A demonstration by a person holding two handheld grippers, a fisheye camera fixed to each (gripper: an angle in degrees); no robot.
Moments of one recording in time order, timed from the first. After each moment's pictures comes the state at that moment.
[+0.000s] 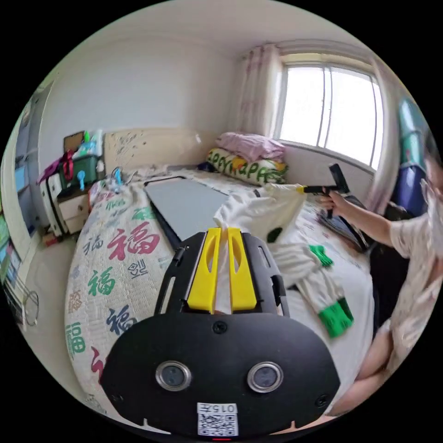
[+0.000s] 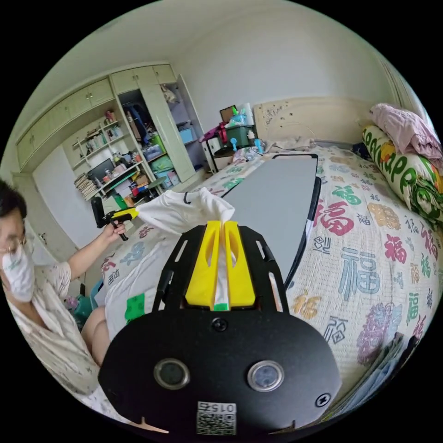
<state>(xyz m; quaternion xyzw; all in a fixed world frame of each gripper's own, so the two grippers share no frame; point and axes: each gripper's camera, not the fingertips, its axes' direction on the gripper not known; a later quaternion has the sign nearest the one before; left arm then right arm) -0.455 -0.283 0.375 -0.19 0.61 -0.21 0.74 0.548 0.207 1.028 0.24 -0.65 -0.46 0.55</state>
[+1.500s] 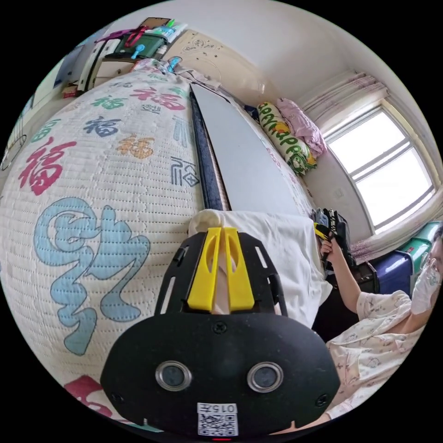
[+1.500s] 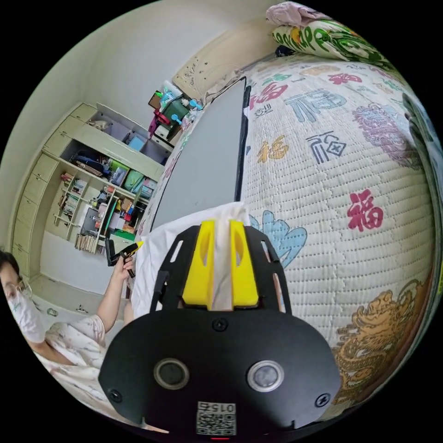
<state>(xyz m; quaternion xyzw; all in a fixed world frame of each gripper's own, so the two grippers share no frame) -0.259 -0.177 0.240 -0.48 0.58 -0.36 0.56 0.495 0.119 1.484 0.00 -0.67 -0.36 0.65</state>
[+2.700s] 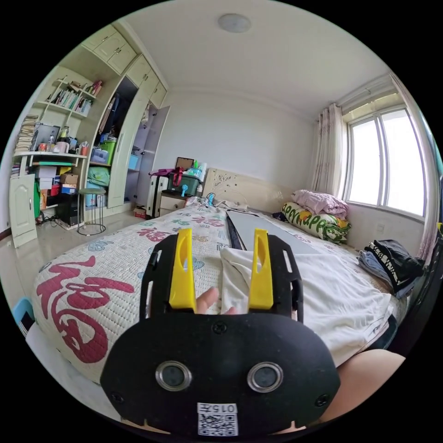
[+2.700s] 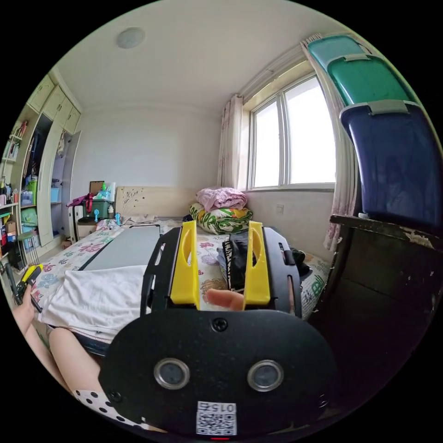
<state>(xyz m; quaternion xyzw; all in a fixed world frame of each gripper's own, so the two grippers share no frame) -0.313 -0.259 -0.196 -0.20 0.29 -0.40 0.84 0.726 0.527 1.666 0.54 -0.39 -0.02 0.75</state>
